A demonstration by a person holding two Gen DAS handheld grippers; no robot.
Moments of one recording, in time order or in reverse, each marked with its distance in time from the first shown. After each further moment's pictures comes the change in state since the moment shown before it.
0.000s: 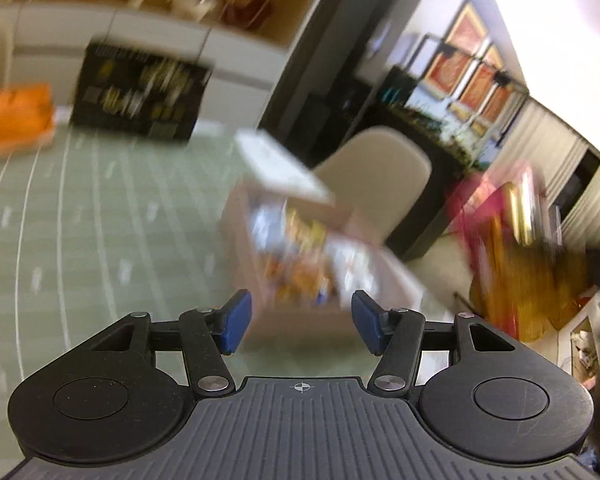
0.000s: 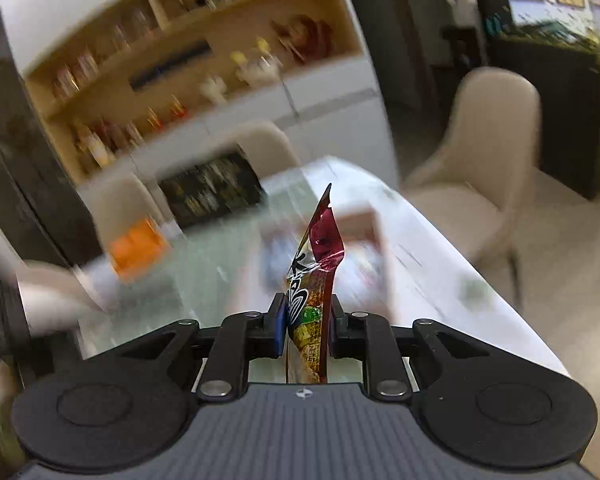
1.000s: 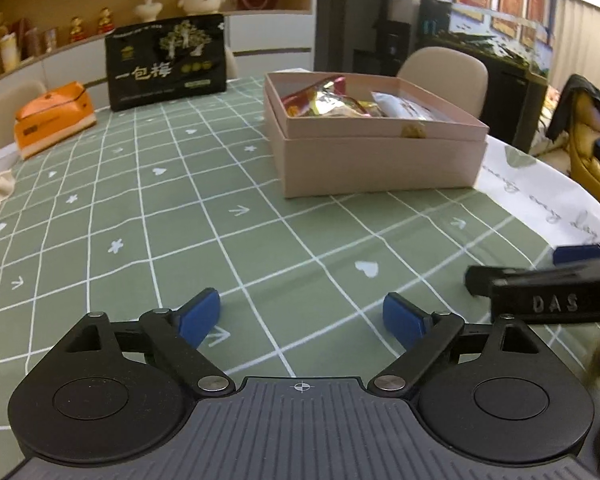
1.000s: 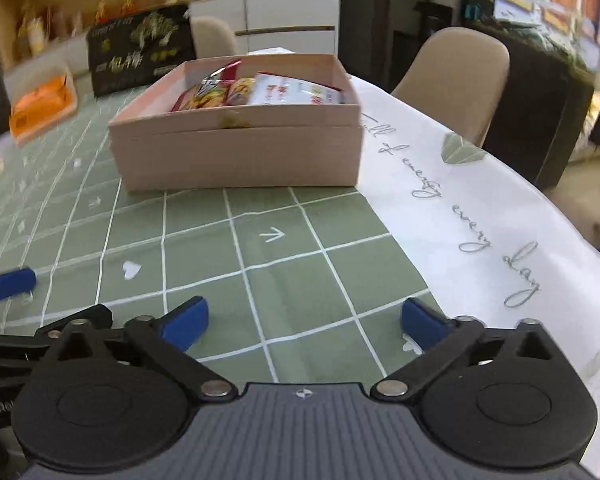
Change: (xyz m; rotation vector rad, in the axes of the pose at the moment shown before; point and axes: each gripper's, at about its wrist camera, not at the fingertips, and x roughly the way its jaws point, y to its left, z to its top) left arm 0.046 -0.029 -0.117 0.272 0.023 0.335; right arm 0.095 -0.014 -0.151 -0.179 0.161 -0.331
